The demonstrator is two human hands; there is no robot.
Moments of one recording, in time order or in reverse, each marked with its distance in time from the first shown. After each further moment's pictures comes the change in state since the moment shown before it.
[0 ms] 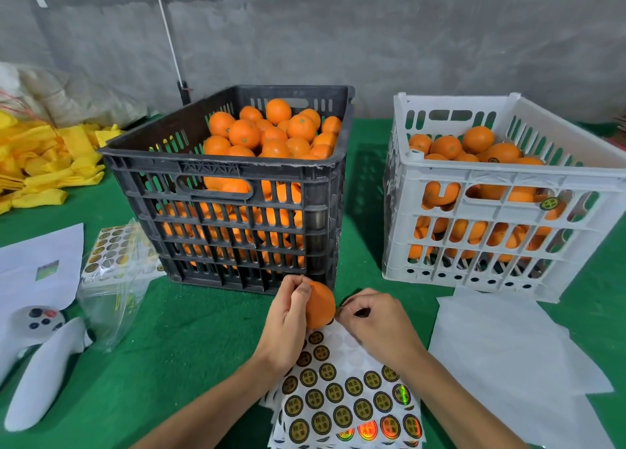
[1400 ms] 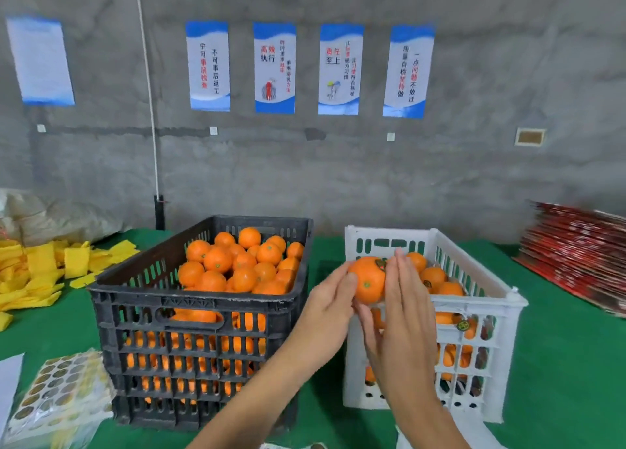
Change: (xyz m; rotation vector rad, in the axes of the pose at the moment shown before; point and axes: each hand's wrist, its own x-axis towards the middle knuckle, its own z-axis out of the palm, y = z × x) left_hand 0.056 0.207 0.078 -0.187 -0.290 0.327; right_hand 0.011 -0.103 -0.129 -0.526 0.982 -0.602
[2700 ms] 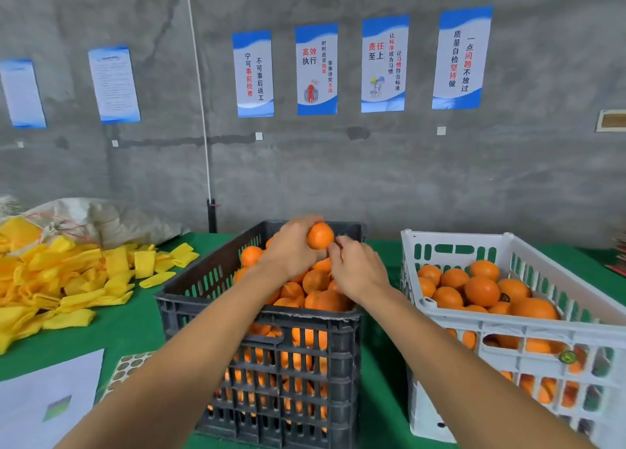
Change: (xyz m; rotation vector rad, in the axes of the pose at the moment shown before) left_hand 0.111 0.038 -0.182 1.170 0.177 0.141; right_hand 0.124 -0.097 0.116 0.234 -0.617 0.204
